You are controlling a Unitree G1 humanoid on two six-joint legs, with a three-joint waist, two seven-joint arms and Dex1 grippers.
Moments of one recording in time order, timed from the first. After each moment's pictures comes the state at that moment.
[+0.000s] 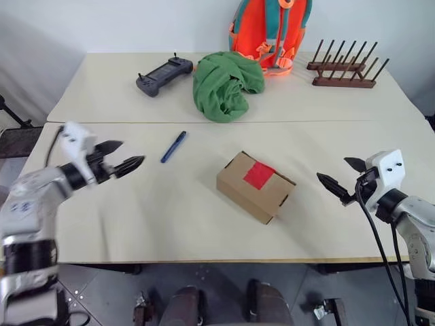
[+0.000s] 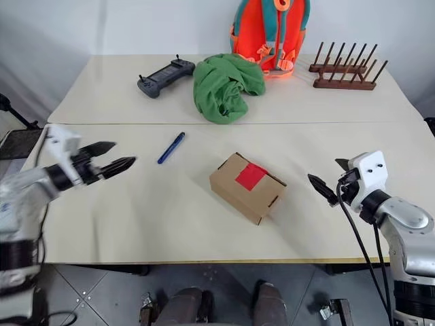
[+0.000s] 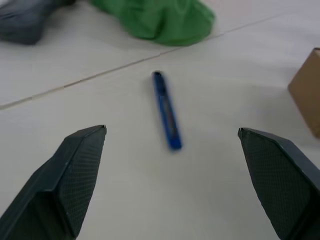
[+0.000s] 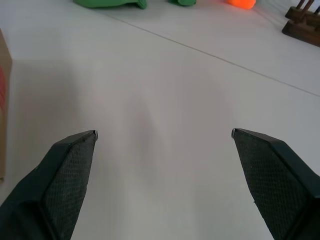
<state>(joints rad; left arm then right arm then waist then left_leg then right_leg) -0.52 0.70 0.23 0.20 -0.36 0.50 -0.81 -0.15 -0.68 -0.33 -0.15 0.38 0.39 0.66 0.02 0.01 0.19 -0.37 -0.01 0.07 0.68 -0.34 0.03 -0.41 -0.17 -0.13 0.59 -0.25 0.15</state>
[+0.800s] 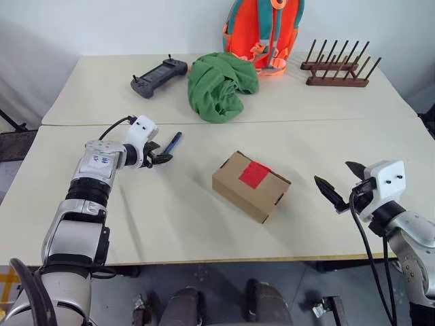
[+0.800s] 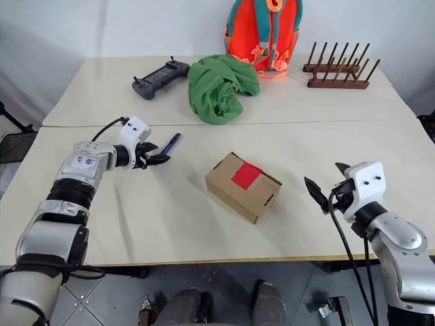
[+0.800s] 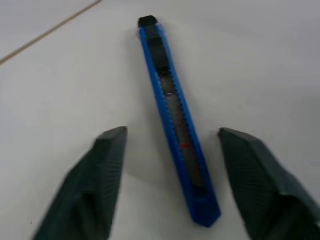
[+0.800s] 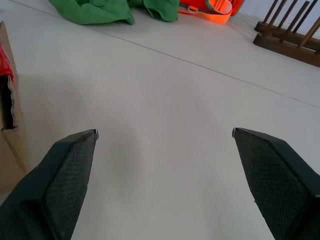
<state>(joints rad) -0.98 0.57 -0.10 0.84 -0.01 0.40 -0.76 0.01 -0.60 -0.36 -0.38 0.40 0.42 0.51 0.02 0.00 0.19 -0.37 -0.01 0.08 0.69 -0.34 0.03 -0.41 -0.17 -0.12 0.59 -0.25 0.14</state>
